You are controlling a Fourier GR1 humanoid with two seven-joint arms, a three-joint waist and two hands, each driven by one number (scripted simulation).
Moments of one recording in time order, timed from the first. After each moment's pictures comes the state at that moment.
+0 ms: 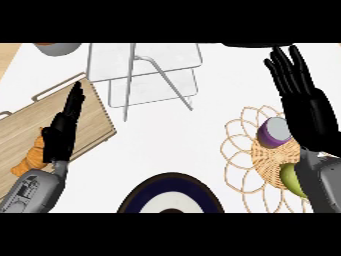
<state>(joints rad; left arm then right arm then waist) -0.25 0.36 -0.27 -1.32 0.17 0.38 -0.10 -0.32 -0.28 0.10 -1.60 -0.28 -0.02 -0.20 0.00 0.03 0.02</state>
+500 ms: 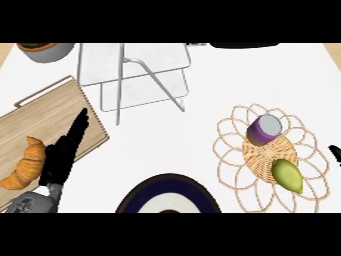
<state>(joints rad) -0.11 0.39 -0.32 -1.32 0.21 0.26 -0.06 0.03 -0.42 -0.27 -1.35 -0.31 -0.03 -0.46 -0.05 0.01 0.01</state>
